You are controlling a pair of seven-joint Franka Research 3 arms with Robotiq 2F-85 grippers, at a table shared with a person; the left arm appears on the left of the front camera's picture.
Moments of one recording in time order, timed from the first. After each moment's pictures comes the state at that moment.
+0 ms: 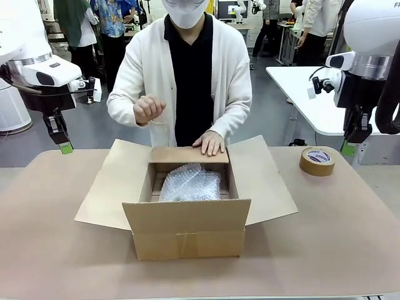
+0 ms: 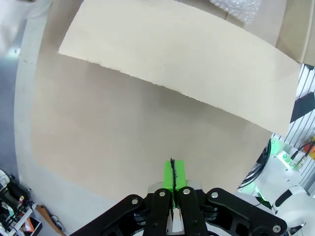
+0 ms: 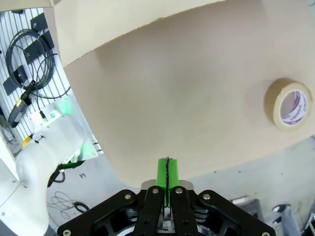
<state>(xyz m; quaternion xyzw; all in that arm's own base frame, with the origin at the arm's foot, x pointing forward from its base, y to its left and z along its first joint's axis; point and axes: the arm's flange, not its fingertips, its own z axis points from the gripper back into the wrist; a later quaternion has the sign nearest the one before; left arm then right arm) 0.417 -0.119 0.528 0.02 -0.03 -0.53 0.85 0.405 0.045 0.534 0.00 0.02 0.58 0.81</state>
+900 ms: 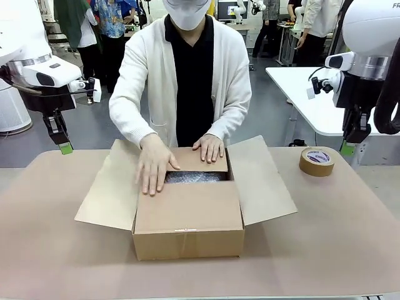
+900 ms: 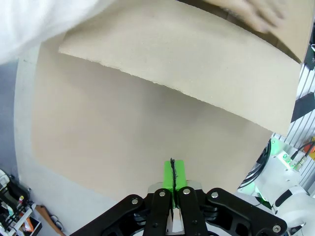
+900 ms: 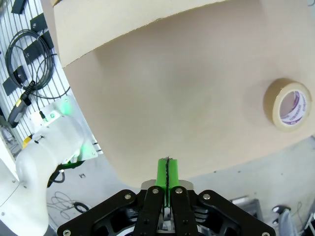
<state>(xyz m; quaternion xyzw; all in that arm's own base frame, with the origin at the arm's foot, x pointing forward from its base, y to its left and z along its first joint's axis) 0.417 -0.118 0.528 0.02 -0.03 -0.53 0.85 0.405 0.045 0.534 0.00 0.02 0.58 0.81</state>
